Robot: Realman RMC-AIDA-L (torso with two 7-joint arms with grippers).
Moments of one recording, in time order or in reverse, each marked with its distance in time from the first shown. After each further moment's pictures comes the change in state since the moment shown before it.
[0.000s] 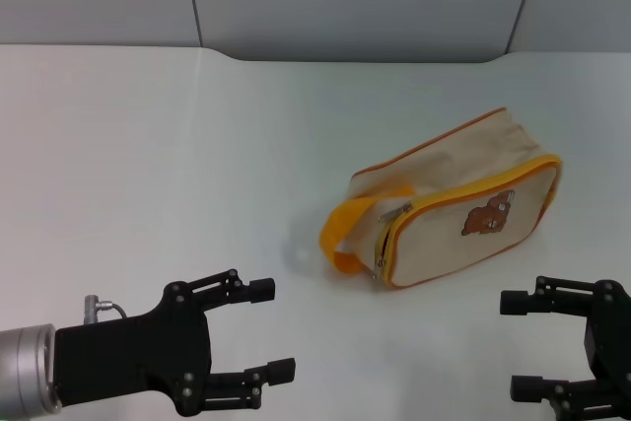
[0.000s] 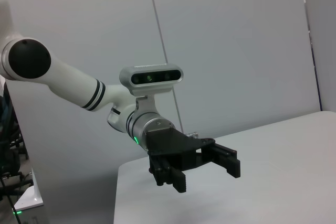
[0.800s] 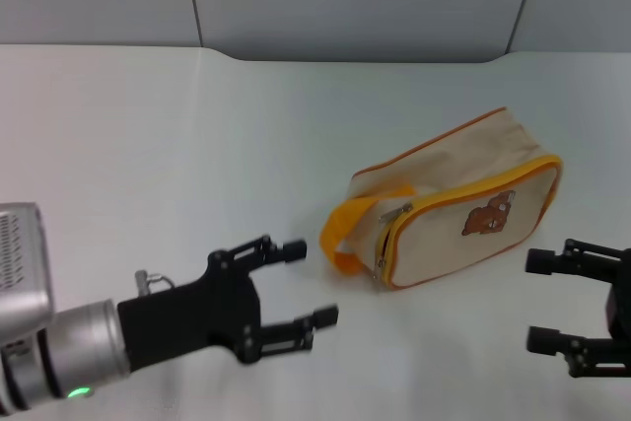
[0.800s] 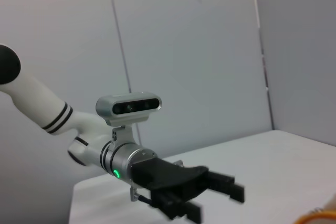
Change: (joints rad) left arm -0.125 -0.008 -0.015 -0.276 -0.104 -0.193 0.193; right arm -0.019 0.001 0.101 -0.026 0.016 0.011 -0.001
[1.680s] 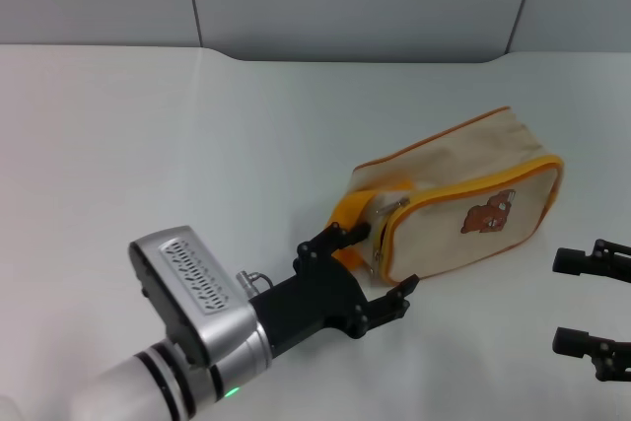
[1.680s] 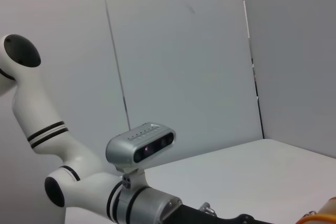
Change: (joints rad) left arm -0.153 0.000 -0.674 -0.645 0.218 -0.523 0.687; right arm -0.037 -0.001 0.041 -0.044 0.008 -0.050 0.003
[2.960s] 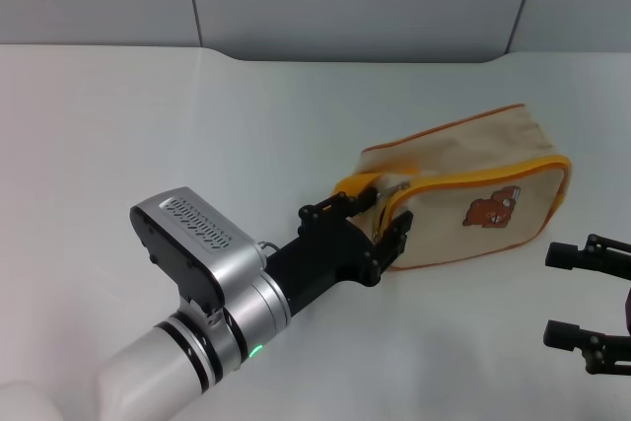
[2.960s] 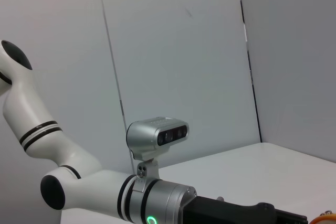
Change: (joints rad) left arm 0.043 0.000 -0.353 -0.102 0.180 -0.149 -0.049; right arm 0.007 0.010 0.008 0.007 0.001 0.014 -0.004
